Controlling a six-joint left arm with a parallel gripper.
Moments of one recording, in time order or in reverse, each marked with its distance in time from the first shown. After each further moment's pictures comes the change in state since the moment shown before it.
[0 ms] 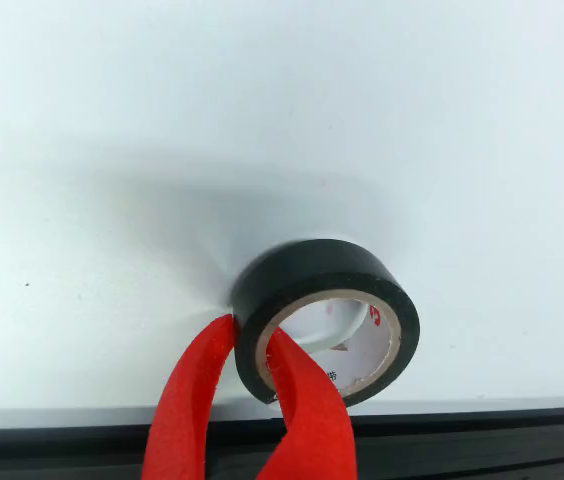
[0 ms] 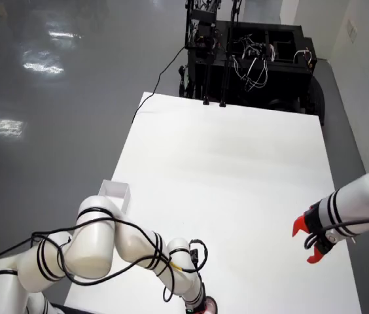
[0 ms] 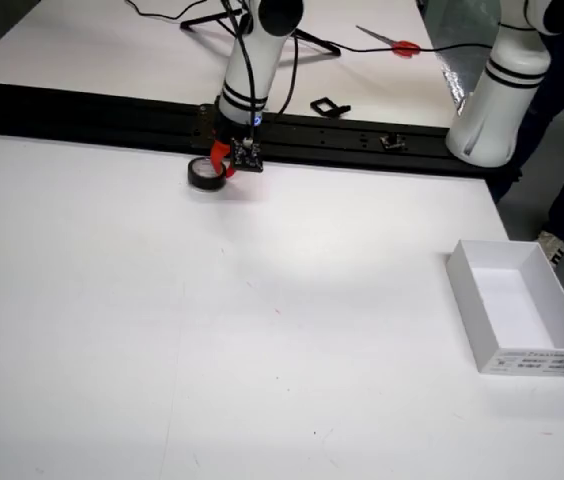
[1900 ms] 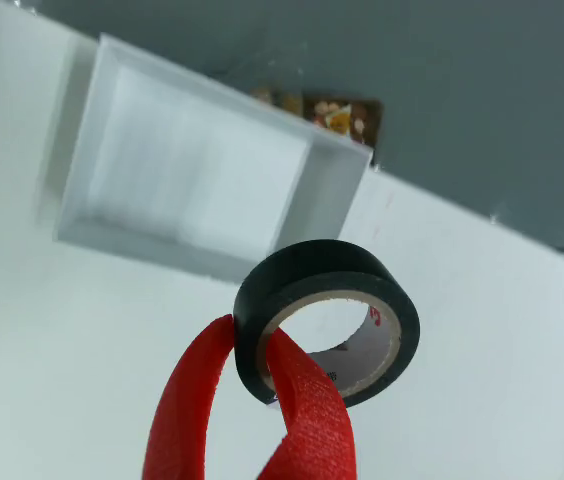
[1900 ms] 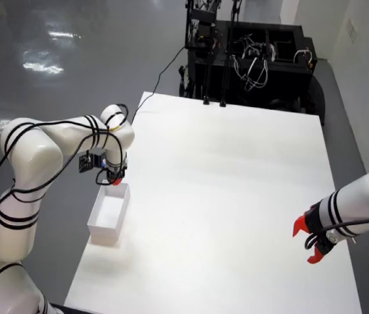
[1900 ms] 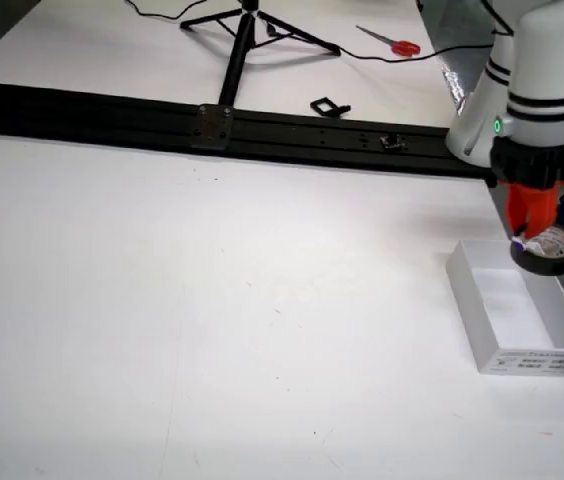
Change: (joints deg) arm 45.1 -24.2 6.4 23.4 32.1 -62.1
